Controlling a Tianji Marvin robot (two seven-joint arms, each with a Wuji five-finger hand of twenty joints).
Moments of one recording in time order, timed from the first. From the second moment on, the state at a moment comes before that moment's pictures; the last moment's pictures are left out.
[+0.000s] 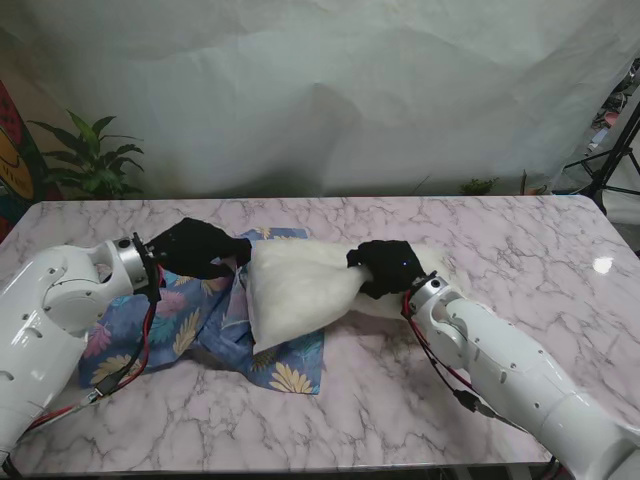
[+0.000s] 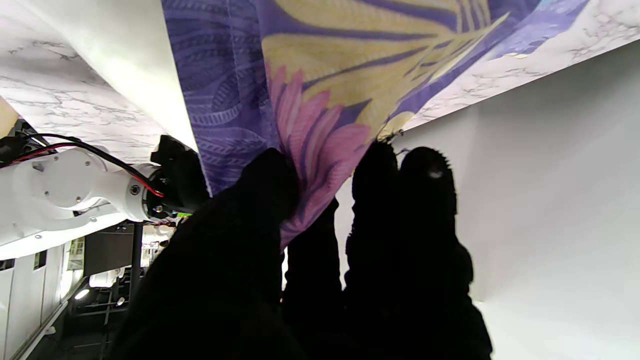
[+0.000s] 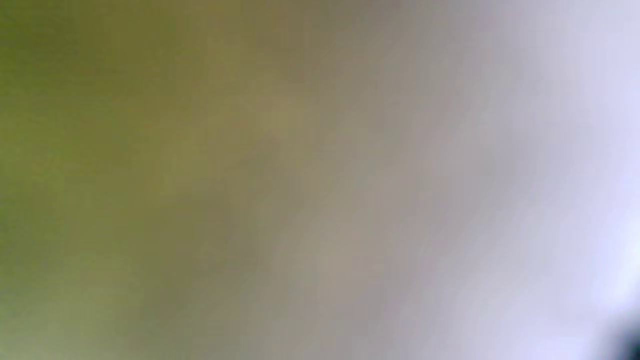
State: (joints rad) left arm 1.24 -0.99 -1.33 -1.47 0.88 -0.80 -0.22; right arm -1.00 -1.14 0.70 -0.95 -0.91 -0.27 -0.58; left_hand 1.09 -0.46 0.45 -0.07 0.43 -0.02 1.25 1.12 0.97 0.01 0.47 0.70 0.91 0.13 0.54 0.54 0.71 0.09 1.08 0.29; right_hand 0.54 -0.85 1.08 -0.37 0.78 -0.22 1.14 0.20 0.96 -0.01 1.01 0.62 1.22 -0.01 0.75 0.64 1.09 0.04 1.45 0.69
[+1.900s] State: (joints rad) left arm 1.26 -1.00 -1.42 -1.54 1.02 -0.74 -0.20; right arm -1.36 -1.05 1.19 -1.44 -1.02 -0.59 -0.15; left_hand 1.09 -0.47 0.46 -0.07 0.43 -0.02 1.25 1.12 0.97 -0.01 0.47 0.70 0.90 0.13 0.54 0.54 0.70 0.09 1.08 0.30; right_hand 0.54 -0.83 1.08 -0.37 0.77 -0.22 1.16 0.22 0.95 -0.02 1.03 0.62 1.22 -0.01 0.75 0.65 1.09 0.04 1.43 0.70
